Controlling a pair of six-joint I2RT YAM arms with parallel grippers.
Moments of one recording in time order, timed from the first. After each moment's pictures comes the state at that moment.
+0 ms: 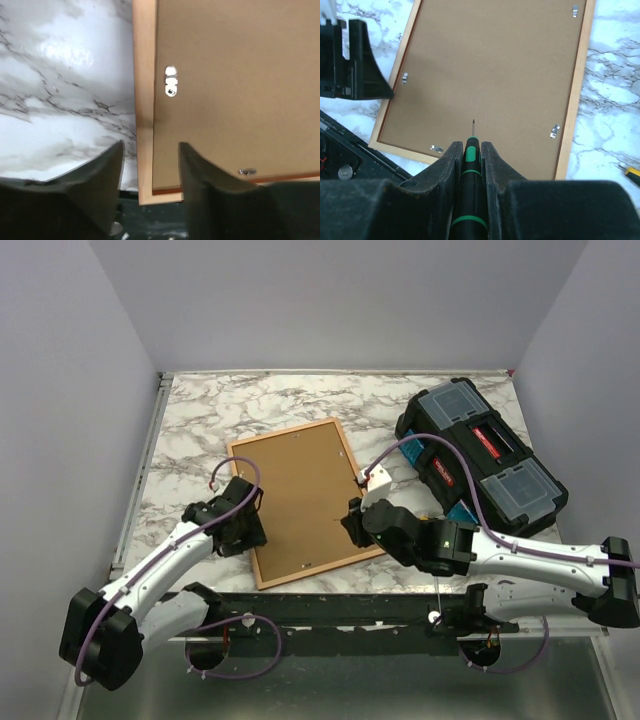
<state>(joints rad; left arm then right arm) -0.51 1.02 0.61 -0.82 -0.12 -0.83 1.28 1.11 0.91 -0.38 0.58 0.51</state>
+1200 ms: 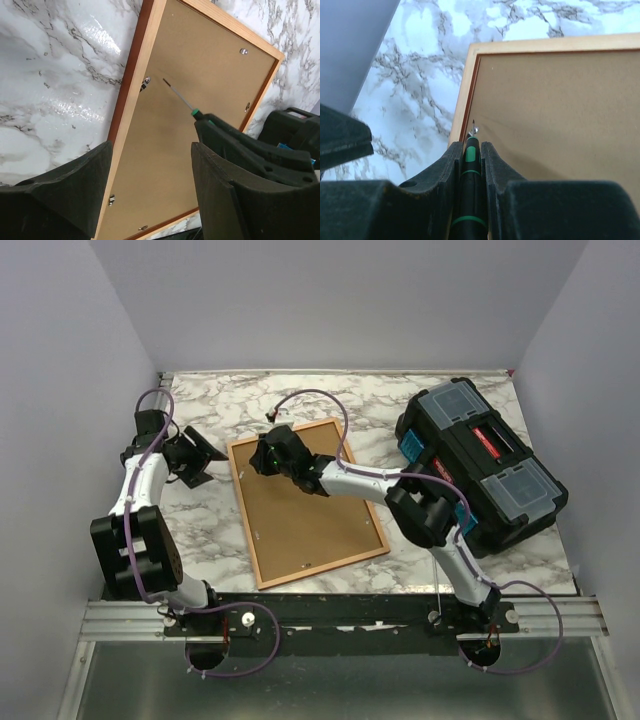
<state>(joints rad) 0.26 1.49 1.06 -0.57 0.45 -0.65 0.95 2.26 1.70 0.14 0.17 0.58</state>
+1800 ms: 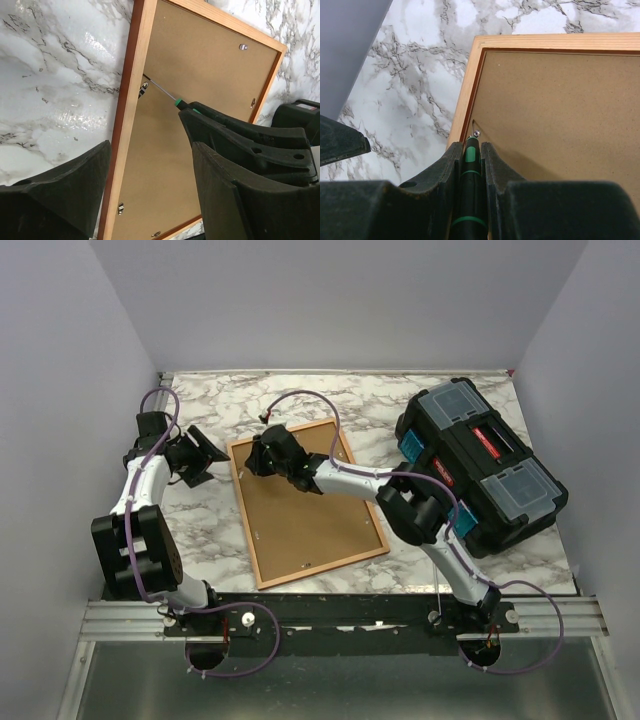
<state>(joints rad) 0.26 1.49 1.03 -0.50 0.47 -0.57 0.95 2.38 1.83 0.11 0.11 0.55</state>
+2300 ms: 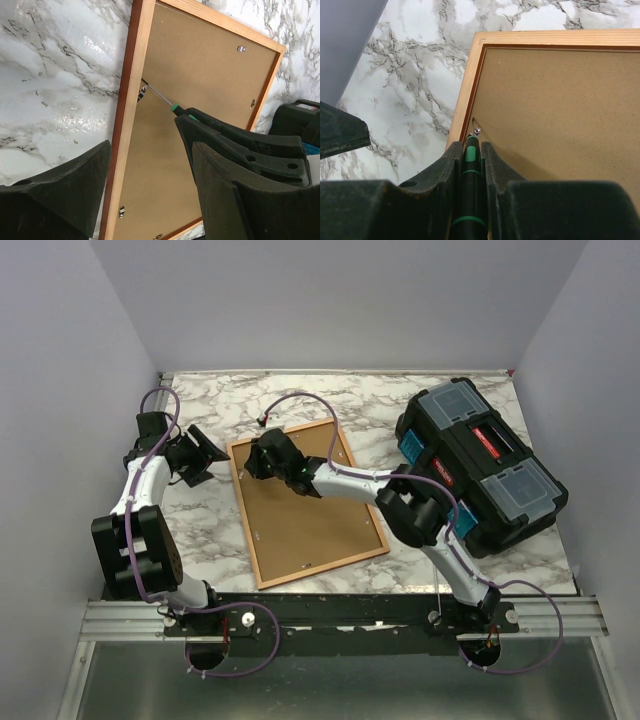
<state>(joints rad) 0.26 1.49 1.02 -0.48 0.47 -0.57 0.96 2.37 1.82 0.10 0.13 0.54</state>
